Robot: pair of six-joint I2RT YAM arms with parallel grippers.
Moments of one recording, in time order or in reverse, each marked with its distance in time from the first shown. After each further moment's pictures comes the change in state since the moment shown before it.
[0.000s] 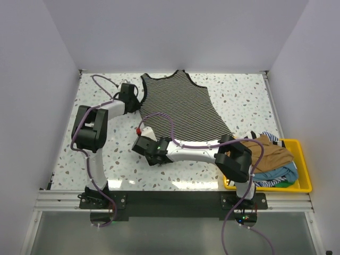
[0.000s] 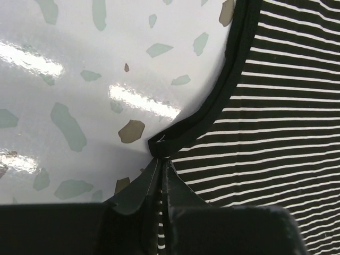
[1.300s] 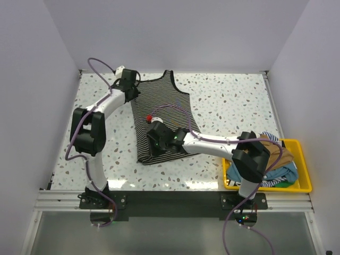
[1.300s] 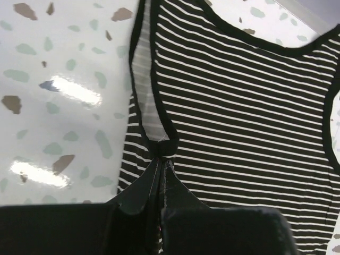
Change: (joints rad) left arm -0.019 -0.083 0.213 -0.271 -0.237 0.020; right arm -0.132 -0.150 -0.126 0.209 -0.327 0.053
